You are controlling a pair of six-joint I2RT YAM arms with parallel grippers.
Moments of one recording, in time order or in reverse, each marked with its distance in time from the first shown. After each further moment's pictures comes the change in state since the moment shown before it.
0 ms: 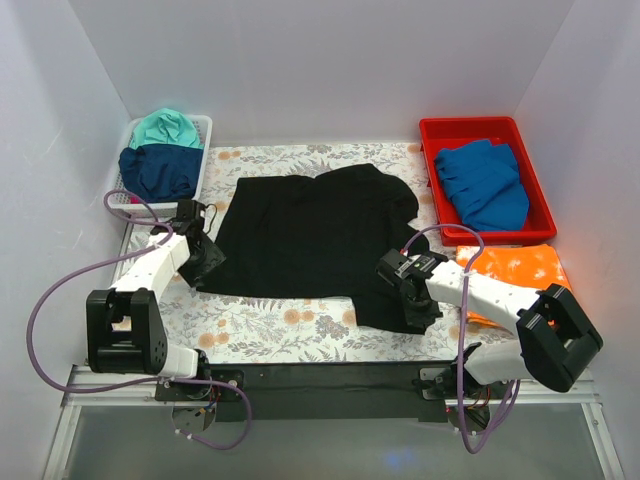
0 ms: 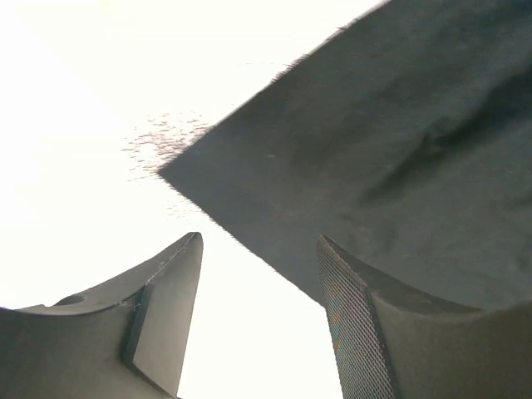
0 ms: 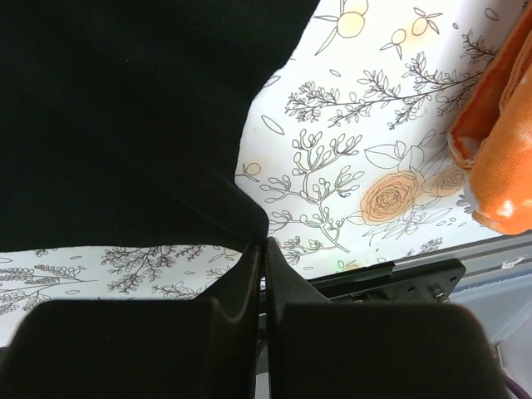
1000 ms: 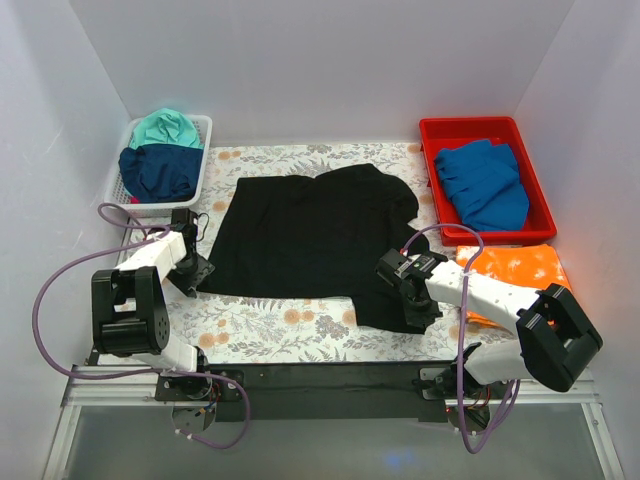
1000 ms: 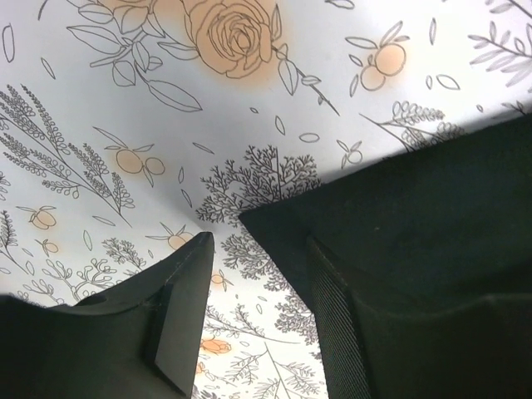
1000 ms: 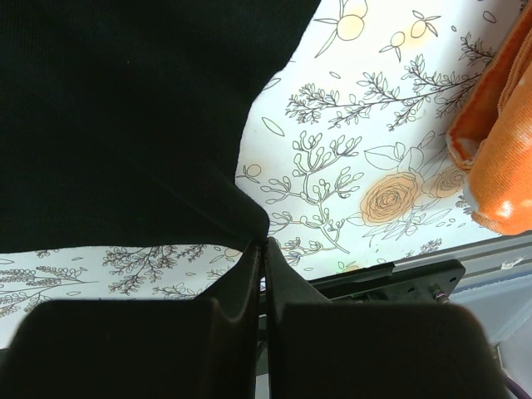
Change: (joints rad) left arm 0.098 0.101 -0.046 -0.008 -0.074 -0.074; right arm -0.003 0.004 0.004 -0.002 0.008 0.002
